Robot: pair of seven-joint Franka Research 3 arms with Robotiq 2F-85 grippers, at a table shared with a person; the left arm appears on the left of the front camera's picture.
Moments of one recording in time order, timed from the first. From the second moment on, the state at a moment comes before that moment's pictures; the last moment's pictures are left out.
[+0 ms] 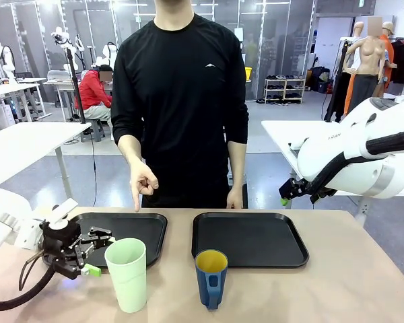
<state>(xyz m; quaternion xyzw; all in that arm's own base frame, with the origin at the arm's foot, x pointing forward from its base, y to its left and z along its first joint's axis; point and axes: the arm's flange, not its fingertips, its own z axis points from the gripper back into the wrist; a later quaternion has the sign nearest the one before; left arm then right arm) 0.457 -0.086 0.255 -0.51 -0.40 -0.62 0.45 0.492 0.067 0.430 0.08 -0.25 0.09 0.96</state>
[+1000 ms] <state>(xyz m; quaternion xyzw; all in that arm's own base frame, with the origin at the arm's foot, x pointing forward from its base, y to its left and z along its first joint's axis) 0.454 -0.124 0.237 -0.54 -0.37 -0.62 0.43 0.492 0.067 0.430 0.08 -0.25 0.09 0.96</state>
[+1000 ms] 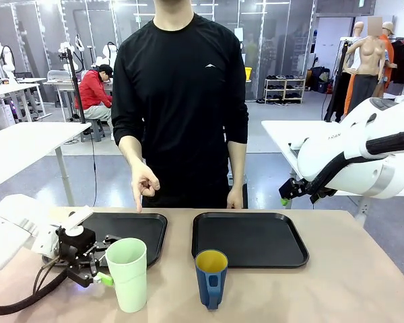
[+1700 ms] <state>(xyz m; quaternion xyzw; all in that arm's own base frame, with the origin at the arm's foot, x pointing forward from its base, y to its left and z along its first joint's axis) 0.451 -0.148 0.222 -0.57 -0.35 -0.62 0.41 0.492 0.067 0.430 0.08 -0.25 0.09 0.96</state>
